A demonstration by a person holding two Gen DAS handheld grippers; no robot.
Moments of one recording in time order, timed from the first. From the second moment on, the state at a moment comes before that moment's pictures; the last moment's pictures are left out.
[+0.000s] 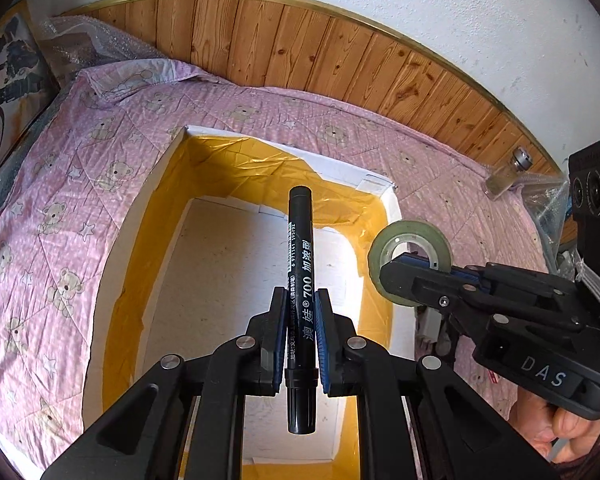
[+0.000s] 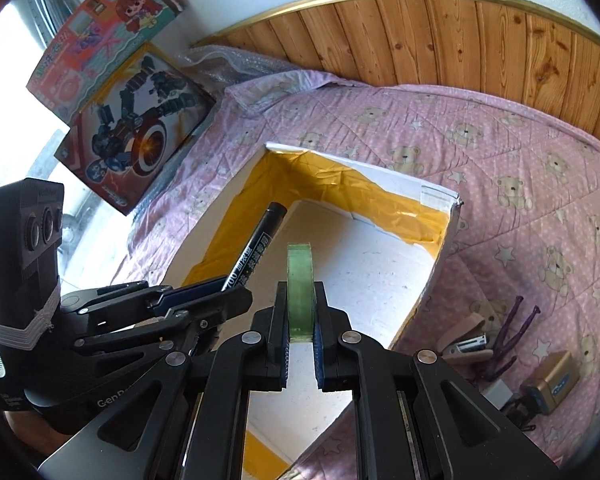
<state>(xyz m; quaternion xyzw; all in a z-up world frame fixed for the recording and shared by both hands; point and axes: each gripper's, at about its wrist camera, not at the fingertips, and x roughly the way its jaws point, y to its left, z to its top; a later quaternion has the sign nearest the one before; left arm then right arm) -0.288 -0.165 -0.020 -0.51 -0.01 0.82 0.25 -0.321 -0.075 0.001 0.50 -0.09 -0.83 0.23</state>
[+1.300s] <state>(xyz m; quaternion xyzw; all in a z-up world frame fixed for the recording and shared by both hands) -0.399 -0.181 -0.107 -0.60 -0.05 0.78 0.17 -0.426 -0.108 -0.066 0.62 0.02 -0.77 0.16</state>
